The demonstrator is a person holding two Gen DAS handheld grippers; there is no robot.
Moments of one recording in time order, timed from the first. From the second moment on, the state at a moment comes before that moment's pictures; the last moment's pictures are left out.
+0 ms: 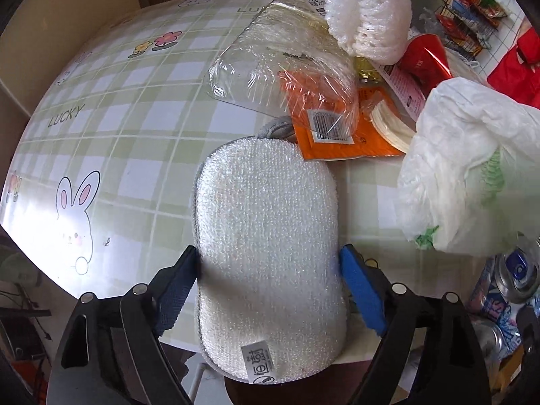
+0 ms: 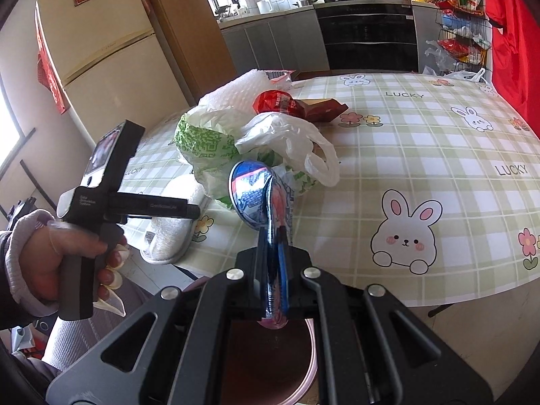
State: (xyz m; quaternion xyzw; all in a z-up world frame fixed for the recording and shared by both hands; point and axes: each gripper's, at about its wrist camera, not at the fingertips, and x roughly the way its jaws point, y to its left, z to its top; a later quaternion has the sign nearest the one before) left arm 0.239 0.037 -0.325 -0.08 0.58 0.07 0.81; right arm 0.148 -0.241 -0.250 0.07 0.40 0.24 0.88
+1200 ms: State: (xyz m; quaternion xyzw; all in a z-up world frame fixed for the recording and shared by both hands) left arm 0.069 0.007 -0.181 -0.10 0.36 -0.14 0.92; right arm 0.072 -0.256 -0.117 0.07 0.26 0.25 0.93
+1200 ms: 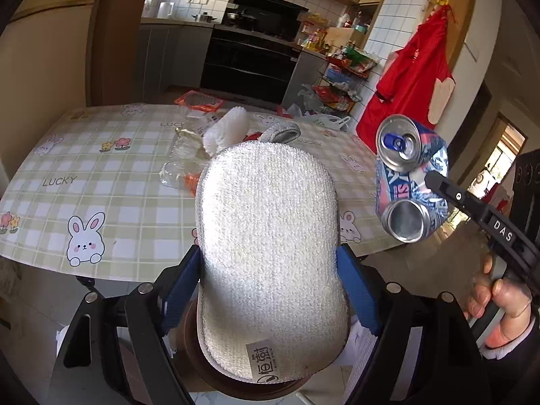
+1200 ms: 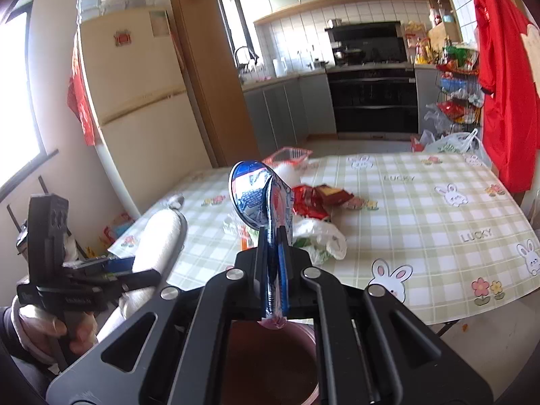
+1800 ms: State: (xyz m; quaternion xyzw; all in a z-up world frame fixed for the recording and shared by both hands) left arm 0.080 -0.044 -0.190 -0.03 0.38 -0.19 0.90; right arm 0.068 -0.274 -0.113 0.08 0.24 0.25 0.94
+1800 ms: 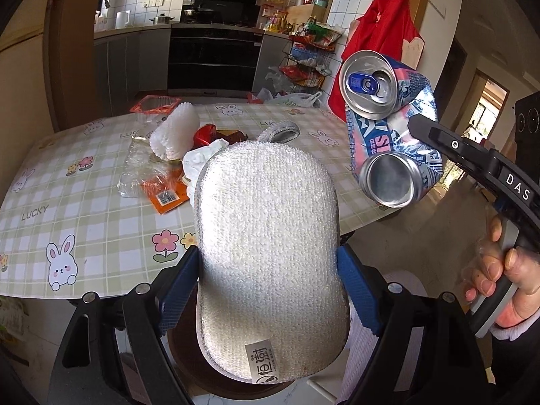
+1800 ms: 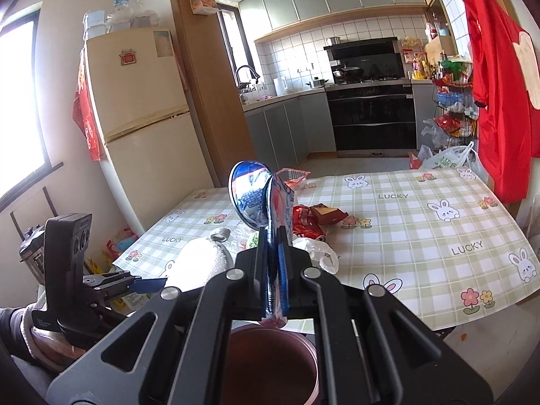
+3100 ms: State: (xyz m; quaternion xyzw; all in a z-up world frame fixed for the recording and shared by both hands) left arm 0.060 0.130 -0.139 -0.12 0.28 0.05 0.95; right arm 0.068 -0.217 -0.150 0.05 0.34 0.30 0.89
